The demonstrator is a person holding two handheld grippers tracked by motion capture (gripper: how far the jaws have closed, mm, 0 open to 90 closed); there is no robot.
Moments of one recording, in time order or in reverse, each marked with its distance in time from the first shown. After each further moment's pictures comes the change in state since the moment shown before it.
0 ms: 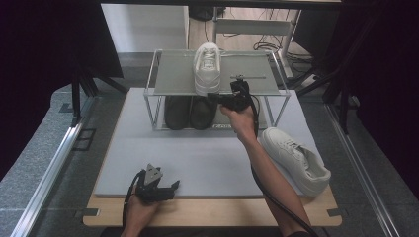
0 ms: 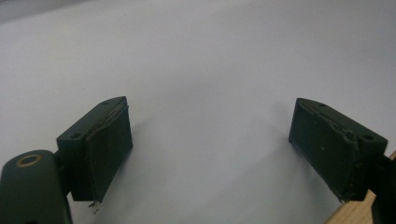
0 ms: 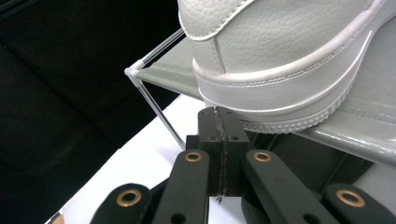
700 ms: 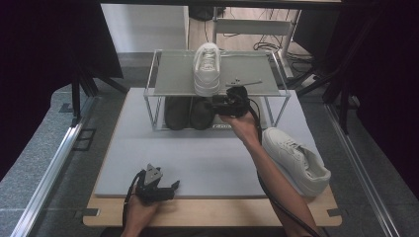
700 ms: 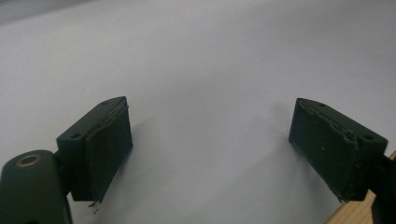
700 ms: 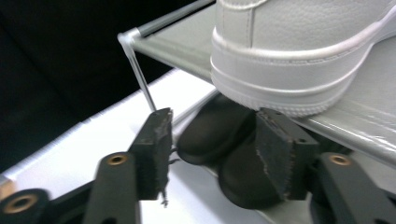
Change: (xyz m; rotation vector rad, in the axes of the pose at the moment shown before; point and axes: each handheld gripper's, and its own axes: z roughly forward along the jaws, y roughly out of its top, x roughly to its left) left arm 0.000 0.000 0.000 0.000 0.001 0.001; right arm 0.016 -0.011 -0.008 0.035 -0.083 -0.227
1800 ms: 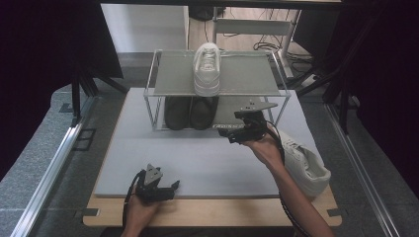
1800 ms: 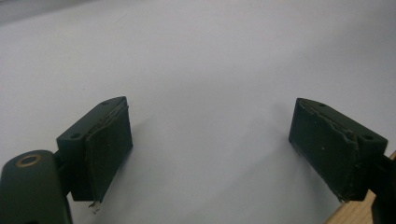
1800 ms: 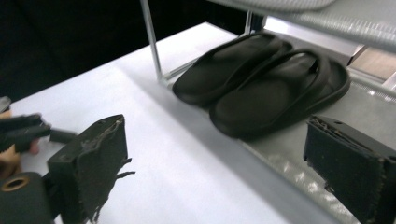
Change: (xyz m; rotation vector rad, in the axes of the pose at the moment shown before) left arm 0.000 0.000 0.000 0.000 0.000 0.001; right arm 0.005 -0.055 -0.051 0.058 -0.022 -0.123
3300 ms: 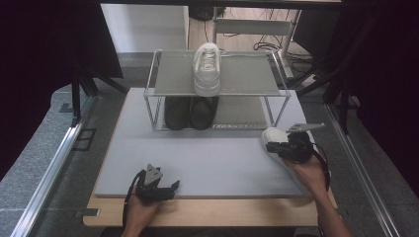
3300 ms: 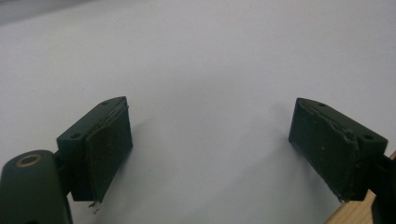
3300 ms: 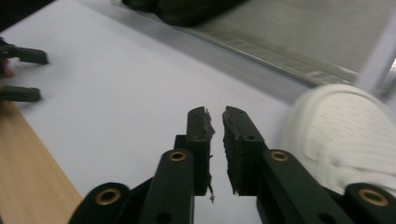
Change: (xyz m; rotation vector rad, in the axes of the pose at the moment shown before) left arm 0.000 0.000 0.000 0.001 0.001 -0.002; right arm -0.041 -0.080 -0.100 0.189 -0.095 0.160
